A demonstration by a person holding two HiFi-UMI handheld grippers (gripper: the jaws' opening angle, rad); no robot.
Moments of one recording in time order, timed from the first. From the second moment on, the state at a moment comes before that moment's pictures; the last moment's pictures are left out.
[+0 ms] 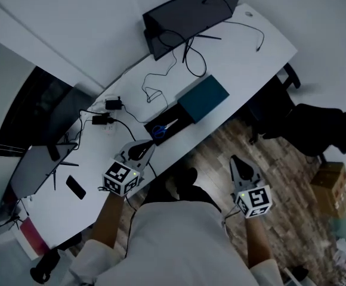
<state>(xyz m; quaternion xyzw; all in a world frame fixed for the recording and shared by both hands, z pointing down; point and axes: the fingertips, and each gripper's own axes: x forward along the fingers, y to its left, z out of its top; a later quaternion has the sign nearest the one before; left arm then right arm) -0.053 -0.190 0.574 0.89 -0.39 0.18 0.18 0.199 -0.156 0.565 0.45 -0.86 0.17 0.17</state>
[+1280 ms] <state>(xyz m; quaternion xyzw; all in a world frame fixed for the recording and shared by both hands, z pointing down) -0.088 -0.246 0.873 0.76 -0.22 0.55 0.24 0.148 -0.196 0.680 0.42 -0.84 0.28 0.21</state>
